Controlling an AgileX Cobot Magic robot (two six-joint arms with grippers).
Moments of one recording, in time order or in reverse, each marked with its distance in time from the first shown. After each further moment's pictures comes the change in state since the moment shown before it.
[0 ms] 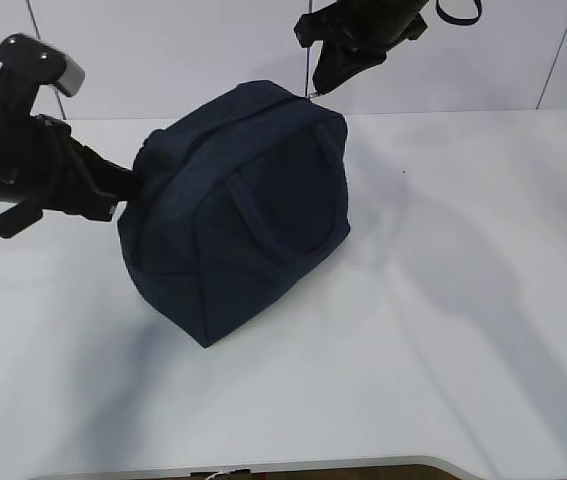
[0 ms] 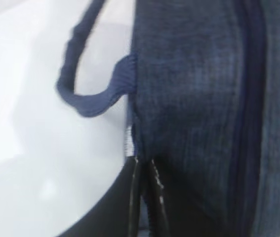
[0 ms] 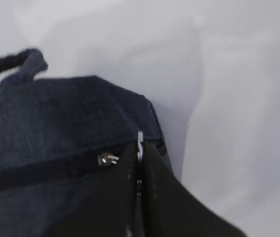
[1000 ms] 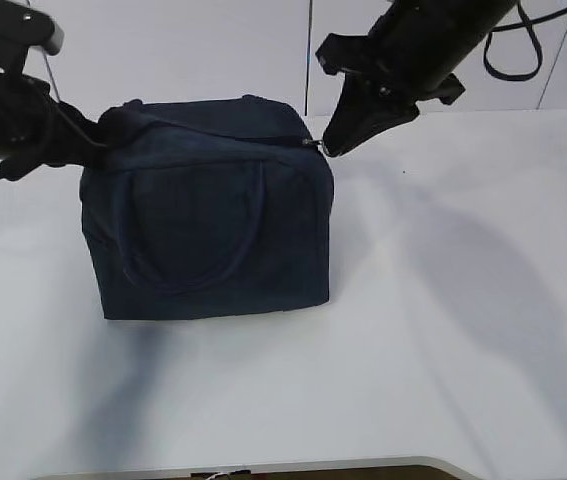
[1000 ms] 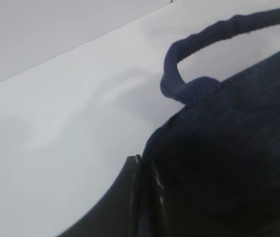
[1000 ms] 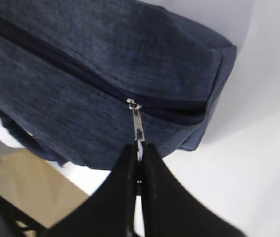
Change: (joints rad) left arm 0.000 0.038 -0.089 -0.066 -0.265 0.008; right arm 0.002 -0.361 0.601 0.230 -0.017 0.035
